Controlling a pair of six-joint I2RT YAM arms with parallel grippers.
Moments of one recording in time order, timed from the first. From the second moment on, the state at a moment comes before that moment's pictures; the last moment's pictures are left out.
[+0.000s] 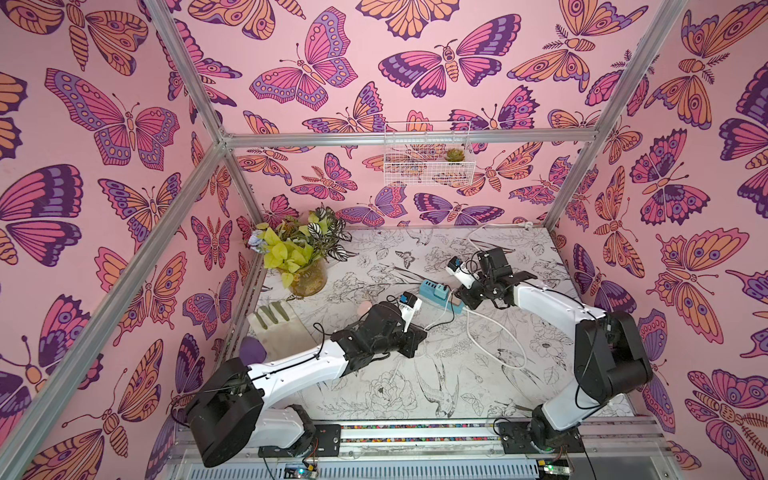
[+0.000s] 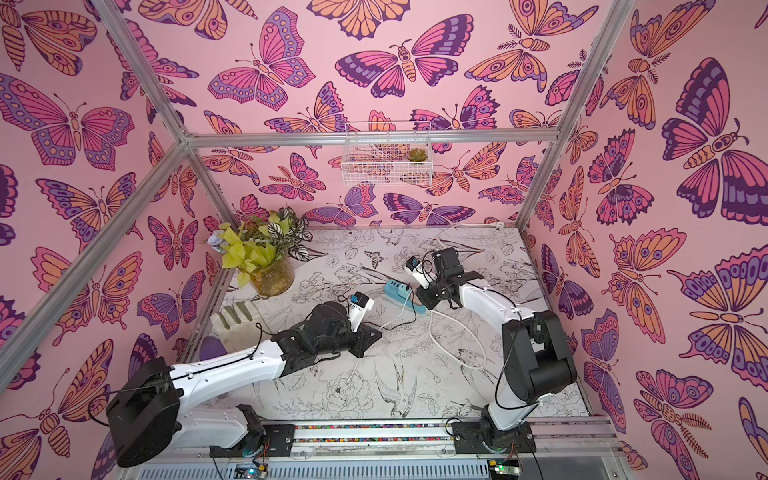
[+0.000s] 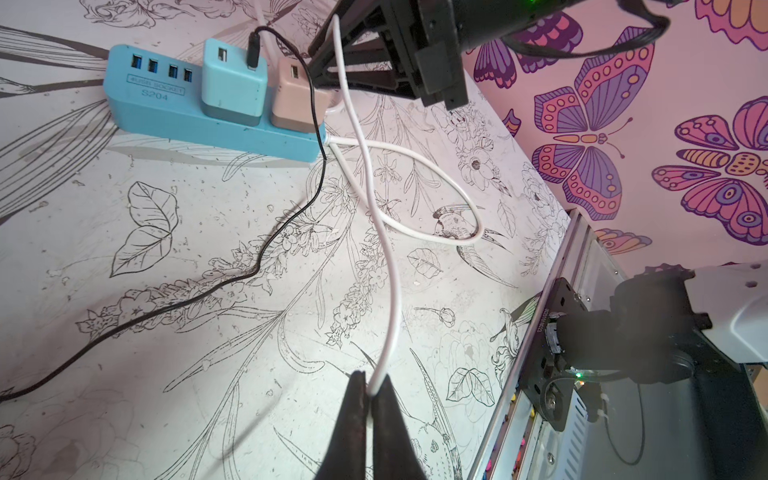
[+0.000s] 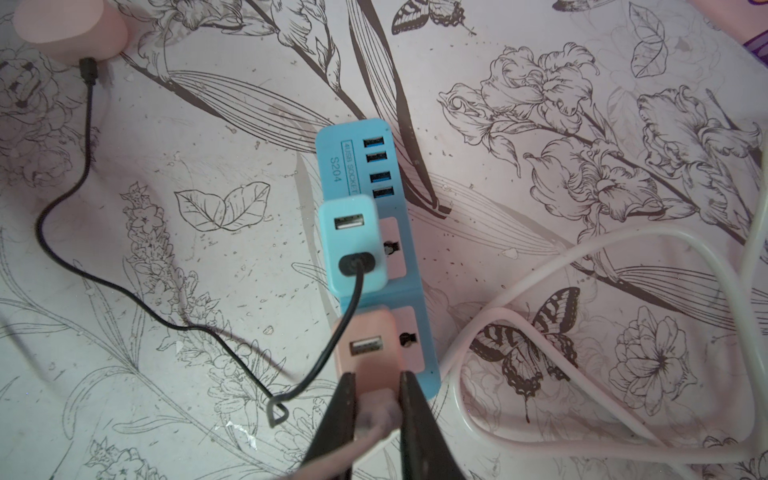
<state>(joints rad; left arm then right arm) -0.86 1.32 0.72 0.02 0.24 -0.45 0.31 1.64 1.08 -0.42 -0.24 -0.42</state>
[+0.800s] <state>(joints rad) -0.86 1.33 0.74 0.03 0.24 -0.45 0.35 1.62 1.05 -0.40 -0.17 -0.36</state>
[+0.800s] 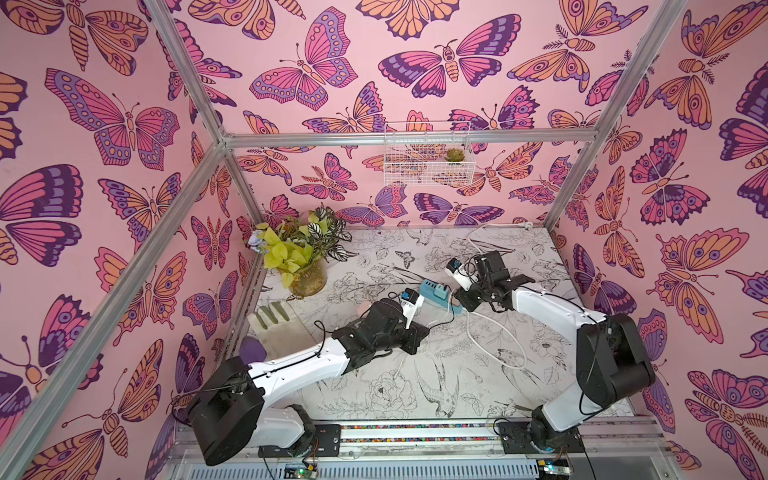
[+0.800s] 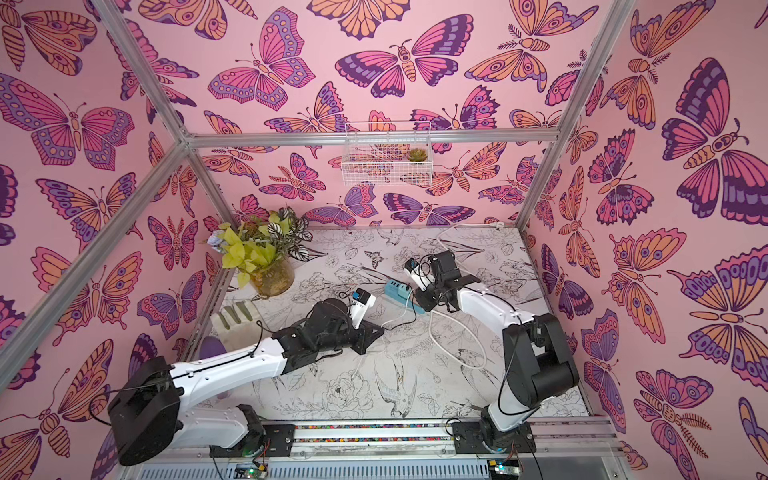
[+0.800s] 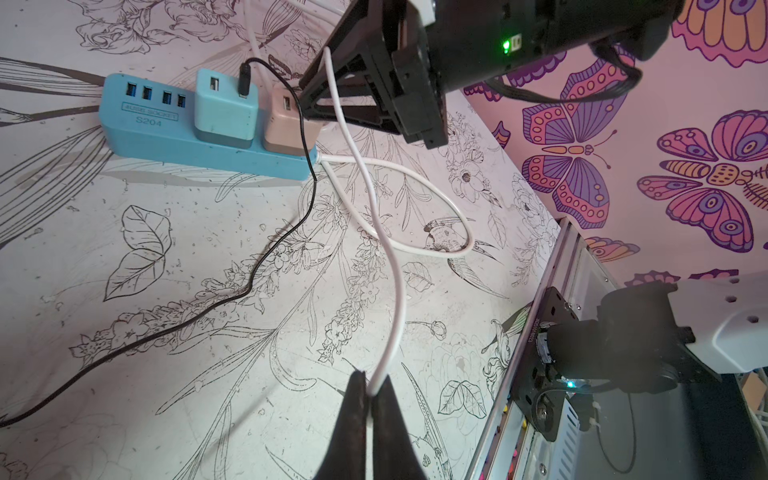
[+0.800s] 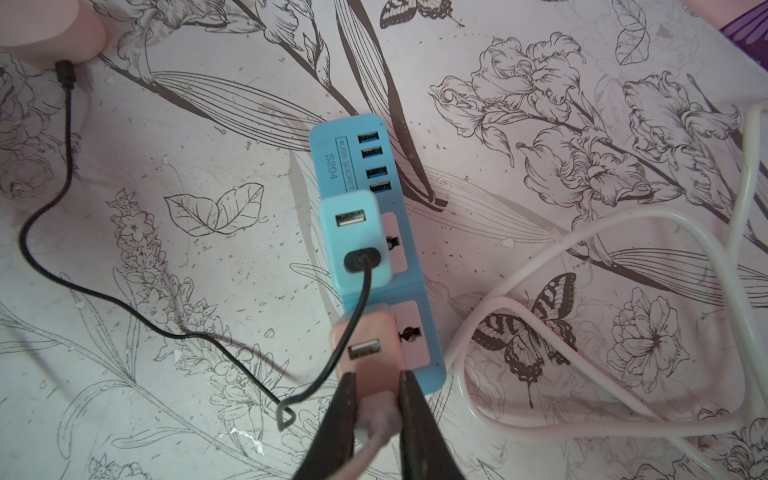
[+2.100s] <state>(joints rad) -0.86 1.33 0.75 0.04 0.24 -0.45 0.38 1.55 0.96 -0.48 -0.08 -0.22</state>
